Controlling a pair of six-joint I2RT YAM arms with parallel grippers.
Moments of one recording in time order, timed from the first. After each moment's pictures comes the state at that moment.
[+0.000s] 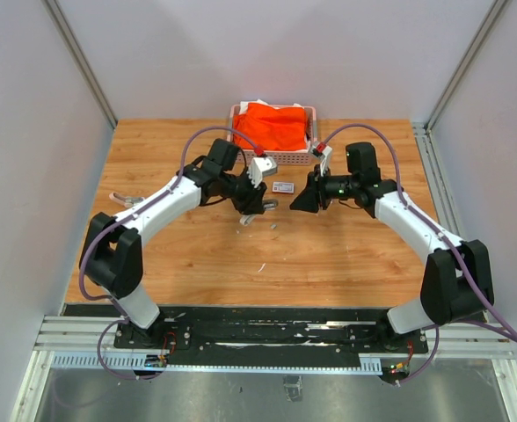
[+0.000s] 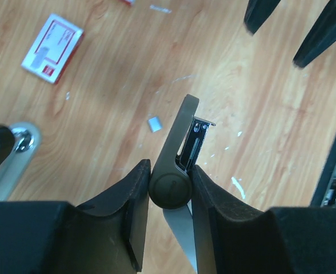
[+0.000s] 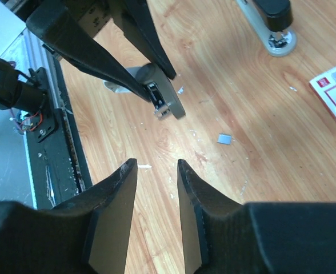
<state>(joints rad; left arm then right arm) -0.52 1.66 1.30 -0.48 0.60 0.35 0.32 1.46 1.05 -0.24 -0.92 -0.04</state>
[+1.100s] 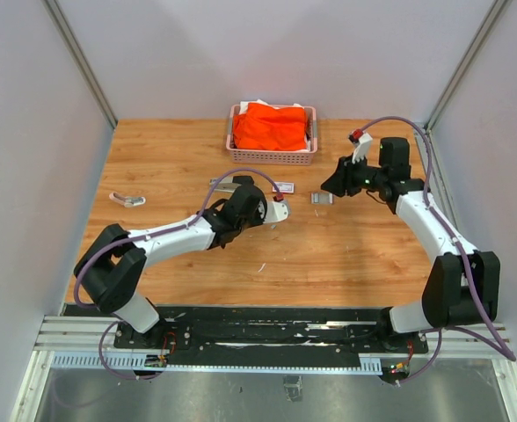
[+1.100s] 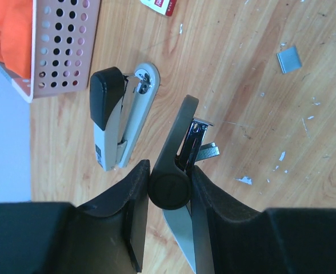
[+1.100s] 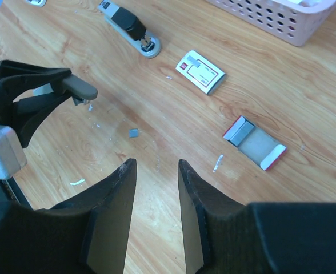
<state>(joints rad) -0.78 1.57 0.94 -0.08 -0.29 0.72 0.12 1.42 1.06 -0.25 -0.72 -0.02</state>
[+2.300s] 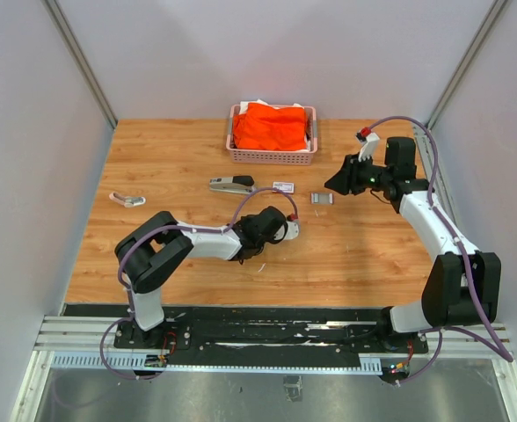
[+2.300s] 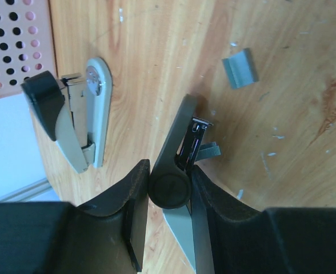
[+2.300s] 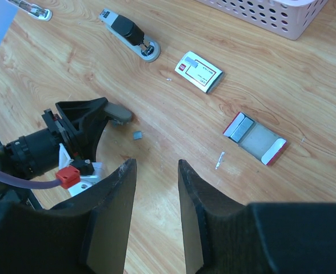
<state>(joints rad) -0.91 1.81 0.92 0.08 -0.56 0.71 0.07 1.41 1.06 -0.24 -0.75 0.04</state>
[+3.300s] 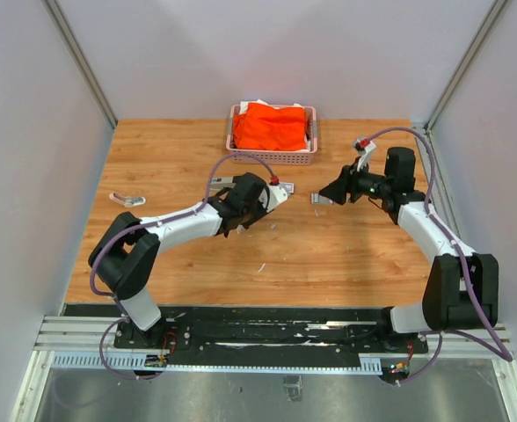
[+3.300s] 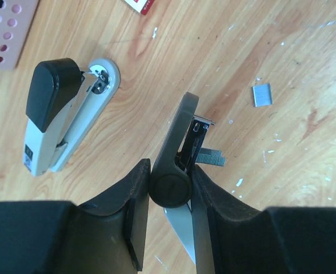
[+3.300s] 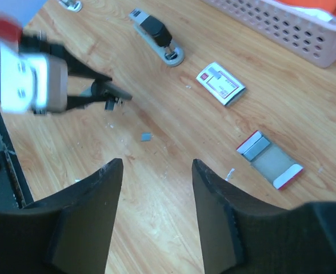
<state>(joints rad) -0.76 1.69 1.04 -0.15 -0.24 0.44 0.05 1.40 0.95 -0.07 -0.87 0.04</state>
